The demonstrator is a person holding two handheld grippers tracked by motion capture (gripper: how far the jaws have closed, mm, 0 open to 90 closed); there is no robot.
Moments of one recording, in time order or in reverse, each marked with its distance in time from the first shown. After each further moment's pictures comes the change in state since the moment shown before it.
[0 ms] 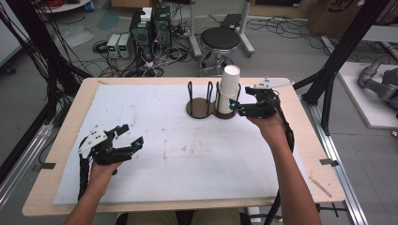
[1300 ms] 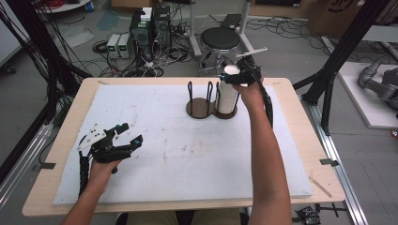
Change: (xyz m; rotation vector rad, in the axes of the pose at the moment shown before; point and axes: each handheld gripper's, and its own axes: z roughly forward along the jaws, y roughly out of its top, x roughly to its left) left arm 0.008 -0.001 0.002 -0.008 -0.010 -0.028; right arm -0.049 0.052 0.094 0.164 -0.165 0.111
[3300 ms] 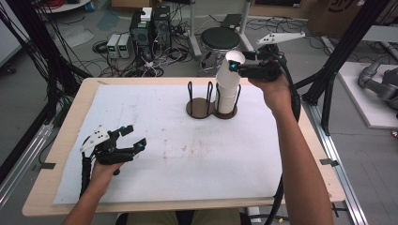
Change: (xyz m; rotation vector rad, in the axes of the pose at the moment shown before) left arm -0.009 -0.001 0.004 0.009 -0.067 0.006; right arm 0.028 0.023 -0.135 -0.230 0.184 -0.145
